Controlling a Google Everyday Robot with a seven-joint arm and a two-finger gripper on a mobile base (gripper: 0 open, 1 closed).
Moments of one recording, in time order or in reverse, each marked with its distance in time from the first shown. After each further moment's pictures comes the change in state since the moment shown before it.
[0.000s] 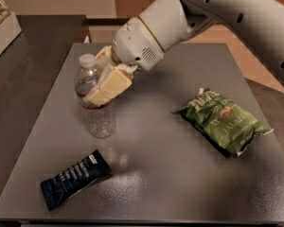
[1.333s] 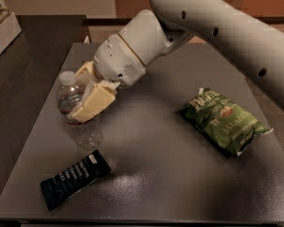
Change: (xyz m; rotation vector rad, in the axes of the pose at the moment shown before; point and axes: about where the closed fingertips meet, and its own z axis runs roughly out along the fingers) arm 0.000 0.013 0.046 -0.087 -0.006 -0.053
